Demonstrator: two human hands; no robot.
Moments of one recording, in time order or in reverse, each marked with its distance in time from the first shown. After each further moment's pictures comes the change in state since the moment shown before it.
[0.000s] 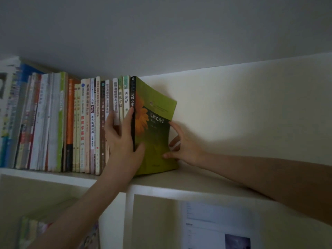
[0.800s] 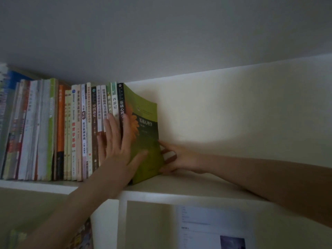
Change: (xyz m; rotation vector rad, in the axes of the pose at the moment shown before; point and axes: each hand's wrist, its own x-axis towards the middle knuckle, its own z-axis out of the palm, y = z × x) left_hand 0.000 -0.005 -0.008 0.276 -0.253 0.085; right_hand -0.016 -0.007 -0.006 0.027 -0.280 0.125
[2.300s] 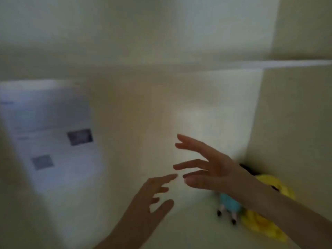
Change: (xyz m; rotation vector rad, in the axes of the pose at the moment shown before) left_hand -0.280 0.264 0.156 -1.153 -0.920 0.168; right_hand -0.491 0.000 0.039 0.315 0.594 0.435
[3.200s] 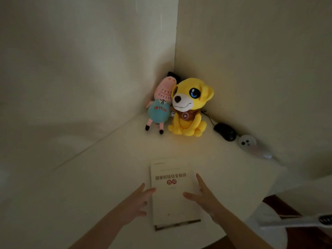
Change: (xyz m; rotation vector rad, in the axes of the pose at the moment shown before) left_hand -0.047 -0.152 0.319 -0.621 -0.546 -1.248; right_hand -0.292 0.338 -0.046 0.195 0.627 1.071
